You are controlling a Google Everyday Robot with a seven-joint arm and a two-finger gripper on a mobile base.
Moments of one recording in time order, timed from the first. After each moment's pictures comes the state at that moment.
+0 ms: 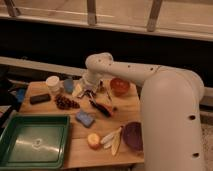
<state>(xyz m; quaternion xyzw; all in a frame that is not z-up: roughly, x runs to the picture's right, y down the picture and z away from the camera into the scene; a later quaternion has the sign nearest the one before) -0.105 0.024 0.832 -0.37 0.00 0.54 0.76</state>
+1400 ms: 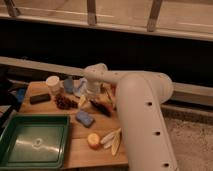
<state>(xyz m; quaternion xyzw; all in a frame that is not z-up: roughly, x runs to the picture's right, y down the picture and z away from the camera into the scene) -0.086 0.087 0.919 -0.38 0.11 0.53 0.76</state>
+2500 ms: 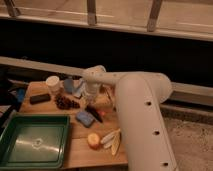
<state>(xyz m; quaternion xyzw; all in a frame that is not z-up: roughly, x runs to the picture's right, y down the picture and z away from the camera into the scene) -0.096 0.100 0.920 -0.38 0.11 0.52 0.76</state>
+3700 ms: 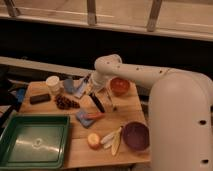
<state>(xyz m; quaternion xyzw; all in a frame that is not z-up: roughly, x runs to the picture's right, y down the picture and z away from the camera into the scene) -0.055 0.011 0.842 -0.32 -0.01 0.58 0.75</state>
